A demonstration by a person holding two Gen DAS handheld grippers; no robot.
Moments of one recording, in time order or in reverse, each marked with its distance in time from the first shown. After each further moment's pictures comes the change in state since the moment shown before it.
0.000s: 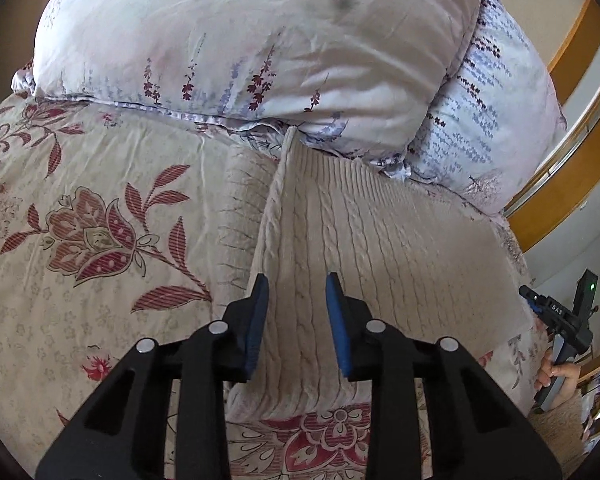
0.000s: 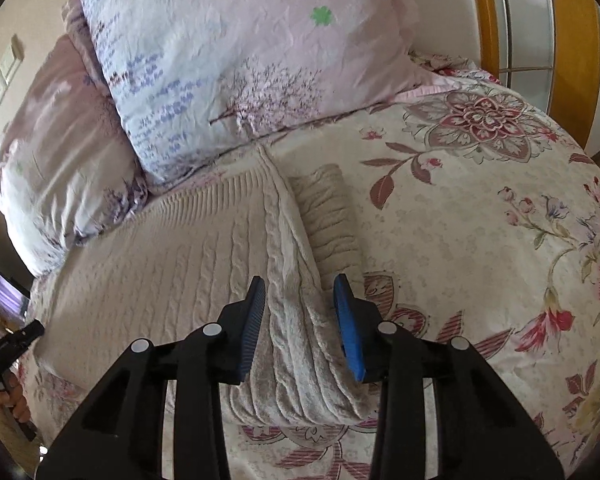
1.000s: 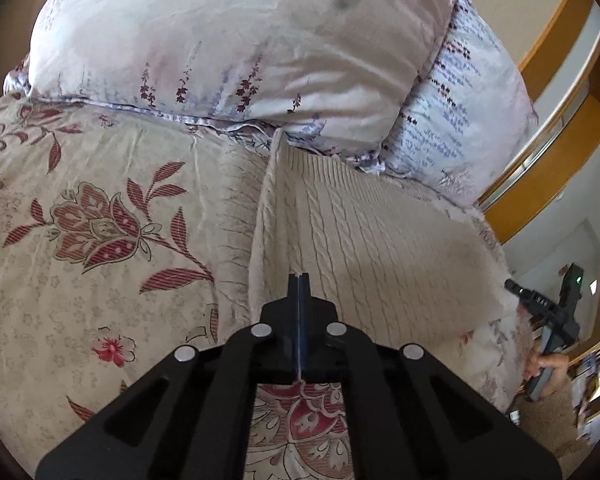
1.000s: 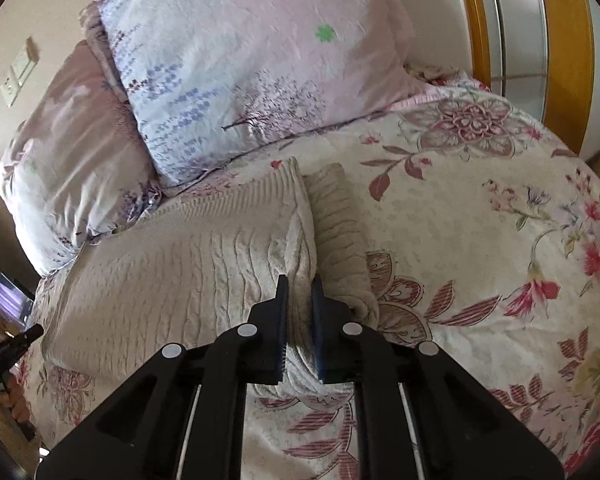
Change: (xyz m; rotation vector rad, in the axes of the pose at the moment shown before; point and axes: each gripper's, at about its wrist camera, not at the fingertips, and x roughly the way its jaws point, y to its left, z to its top) left arm -0.020 0.009 -0.010 0.039 -0.015 -0.066; right arm -0.026 0.006 -0.016 0.009 -0.058 0.005
